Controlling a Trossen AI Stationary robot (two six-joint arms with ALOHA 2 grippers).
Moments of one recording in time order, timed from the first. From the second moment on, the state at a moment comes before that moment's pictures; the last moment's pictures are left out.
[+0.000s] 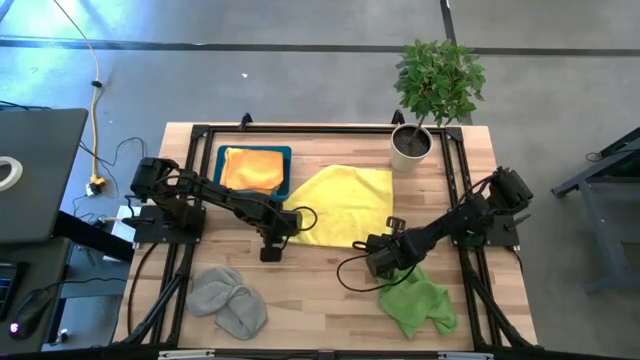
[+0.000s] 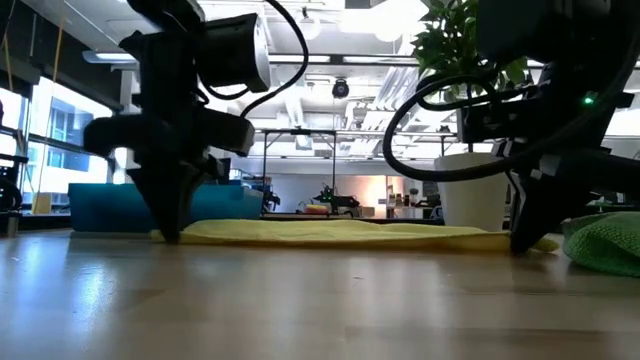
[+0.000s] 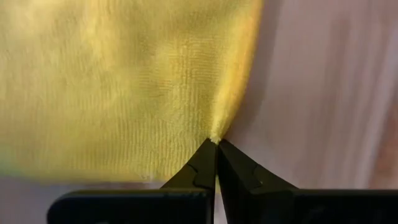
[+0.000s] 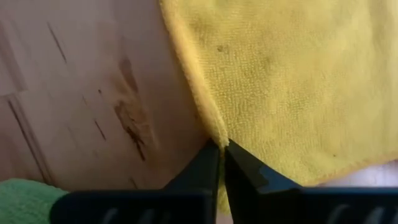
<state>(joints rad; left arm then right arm) 0.00 1.73 0.94 -0.67 0.02 -0.15 0.42 1.73 0.88 -0.65 0.37 0.64</state>
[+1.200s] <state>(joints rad) -0.02 1.51 1.59 -1.34 -0.55 0.00 0.32 1.67 1.56 -1.57 0.95 0.48</state>
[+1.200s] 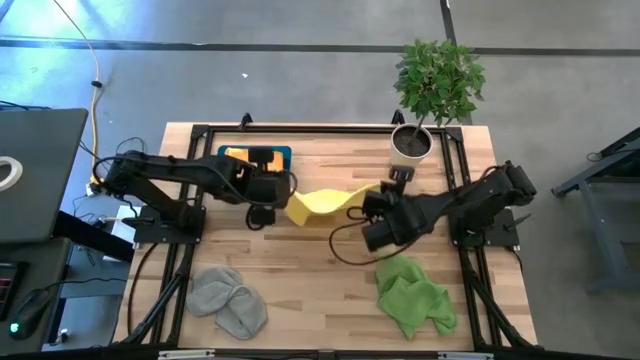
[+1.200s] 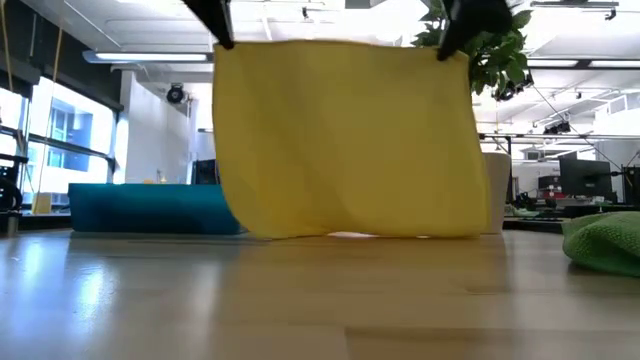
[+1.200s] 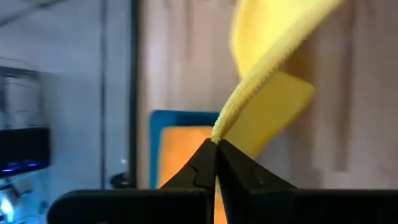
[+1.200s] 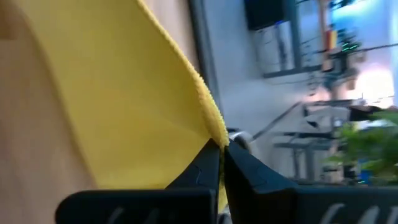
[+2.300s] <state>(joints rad) -0.22 1.55 1.32 -1.07 -0.14 -0.32 0.43 1.66 1.32 -1.35 0.26 0.58</state>
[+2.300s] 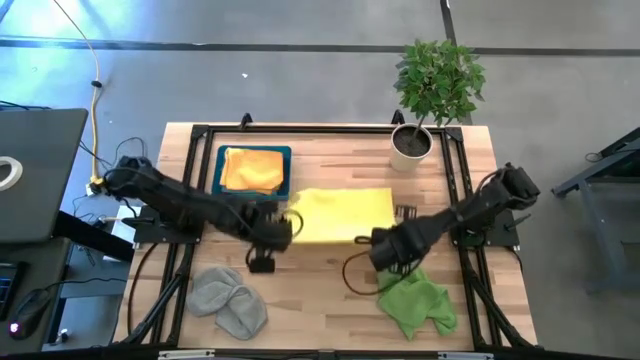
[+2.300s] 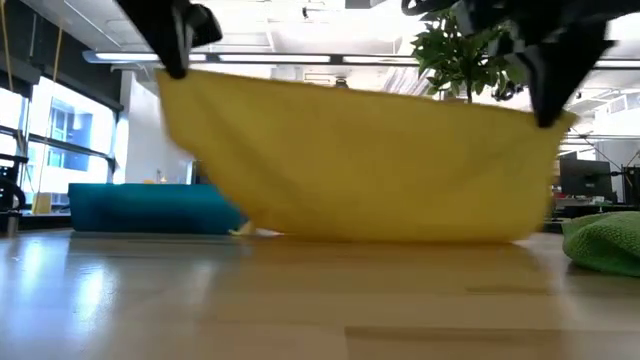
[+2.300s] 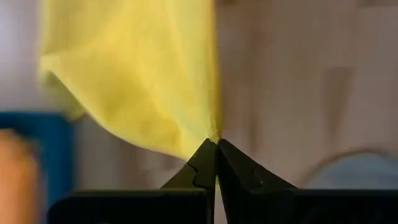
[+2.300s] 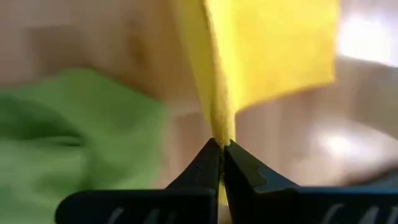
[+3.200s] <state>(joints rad) -0.14 1.71 1.27 -0.99 -0.23 -0.28 0.26 1.67 1.13 -1.09 0.32 0.35</state>
